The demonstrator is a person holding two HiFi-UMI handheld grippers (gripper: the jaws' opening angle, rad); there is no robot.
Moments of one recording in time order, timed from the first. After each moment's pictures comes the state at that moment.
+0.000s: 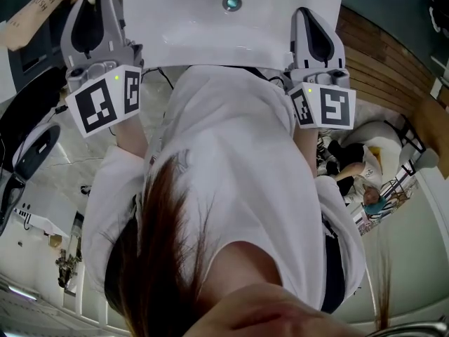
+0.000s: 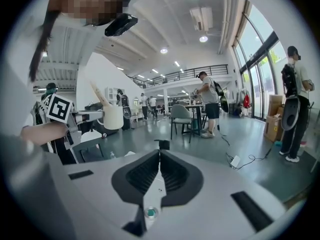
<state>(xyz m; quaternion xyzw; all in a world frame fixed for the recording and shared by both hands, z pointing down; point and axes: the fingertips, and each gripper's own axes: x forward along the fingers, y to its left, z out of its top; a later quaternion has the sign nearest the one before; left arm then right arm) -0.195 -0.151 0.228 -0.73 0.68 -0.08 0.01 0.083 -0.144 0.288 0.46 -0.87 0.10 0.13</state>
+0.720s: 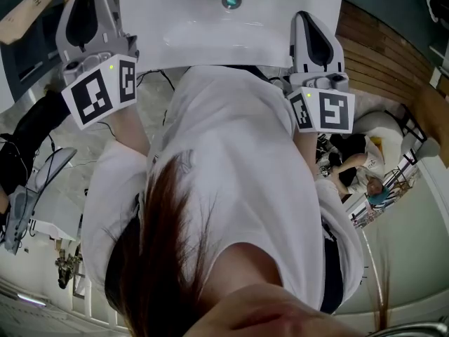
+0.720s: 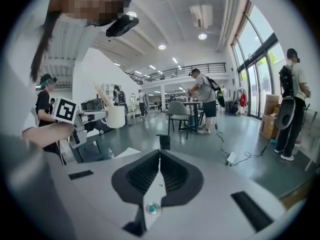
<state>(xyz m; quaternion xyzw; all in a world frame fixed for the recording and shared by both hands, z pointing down) -0.218 -0.176 0.246 -0.73 0.68 -0.07 0.01 0.074 -0.138 0.296 0.48 -0.86 0.11 0.16</state>
